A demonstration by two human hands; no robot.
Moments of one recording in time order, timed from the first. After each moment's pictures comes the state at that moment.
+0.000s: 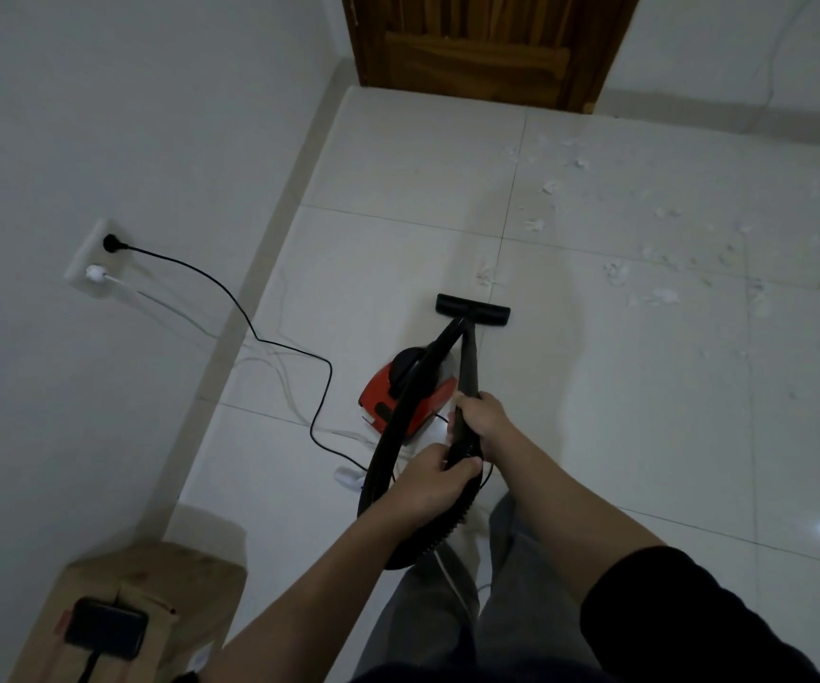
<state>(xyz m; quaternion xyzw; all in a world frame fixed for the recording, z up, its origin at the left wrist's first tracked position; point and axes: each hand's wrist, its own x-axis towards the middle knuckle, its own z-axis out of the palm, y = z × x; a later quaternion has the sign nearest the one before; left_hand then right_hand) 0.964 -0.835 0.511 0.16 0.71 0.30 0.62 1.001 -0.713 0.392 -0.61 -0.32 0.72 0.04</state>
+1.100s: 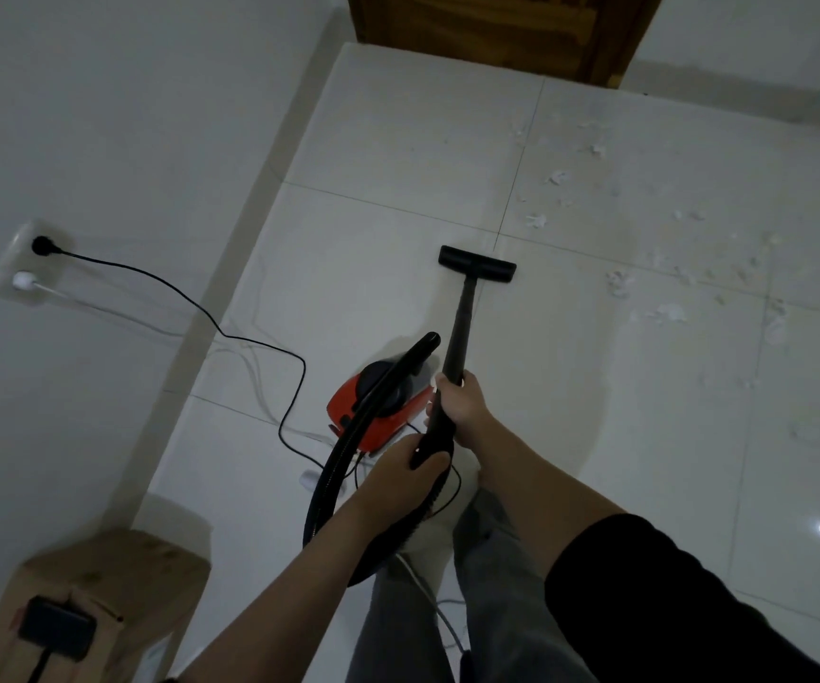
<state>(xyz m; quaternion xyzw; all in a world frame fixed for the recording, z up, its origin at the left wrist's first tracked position) 0.954 -0.694 0.458 0.16 0.76 0.31 0.55 0.981 -0.566 0.365 -0.57 -0.36 0.73 0.02</state>
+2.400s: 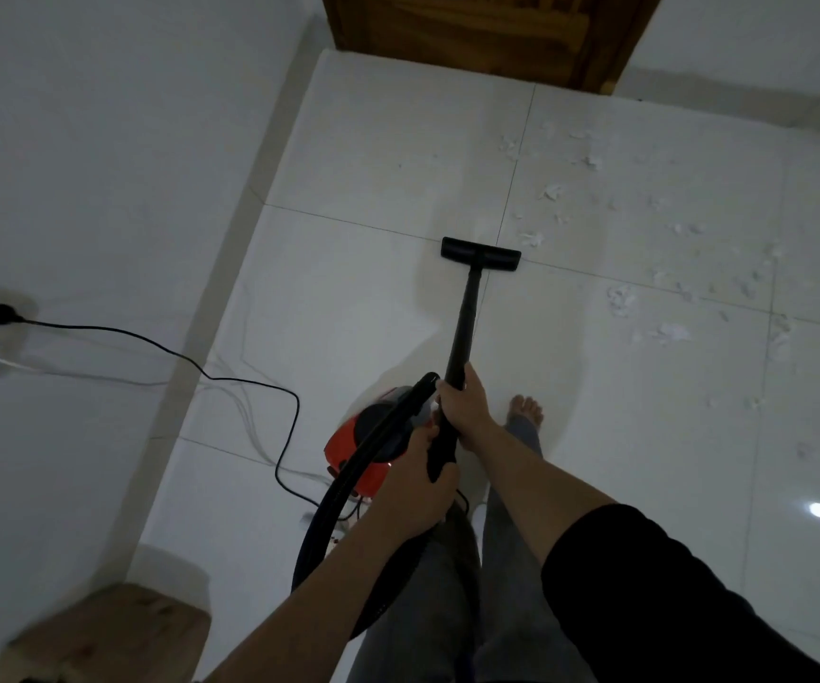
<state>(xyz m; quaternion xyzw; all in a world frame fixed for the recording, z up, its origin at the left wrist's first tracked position) 0.882 -0.610 0.447 0.23 0.76 0.29 0.53 0.909 -0.490 0.334 -0.58 -0.40 0.71 0.03</state>
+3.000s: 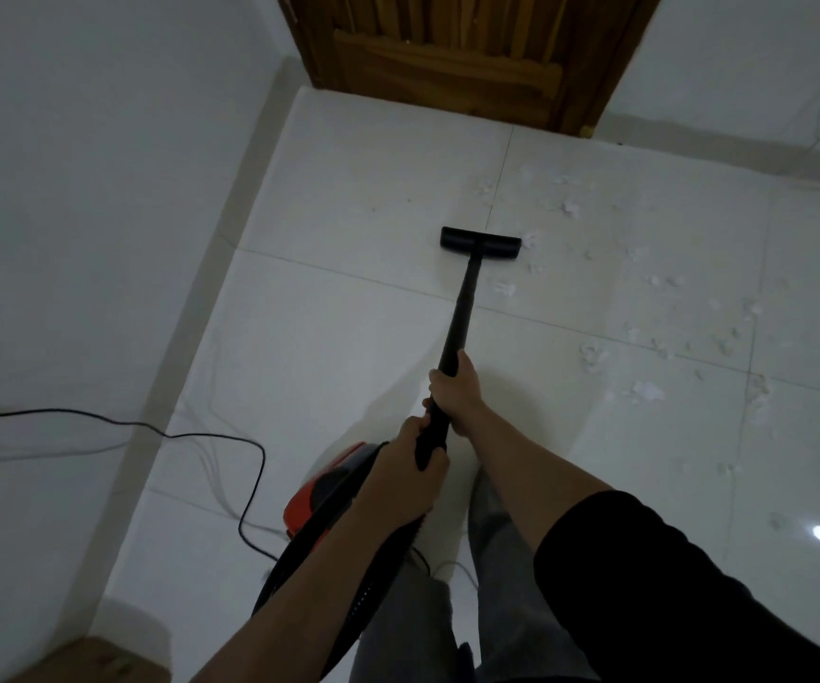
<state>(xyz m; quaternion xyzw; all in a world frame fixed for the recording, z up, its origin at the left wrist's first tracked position) 0.858 -0.406 0.454 0.25 0.80 0.25 0.48 0.876 -0.281 0.345 -0.59 -0.44 0.68 0.01</state>
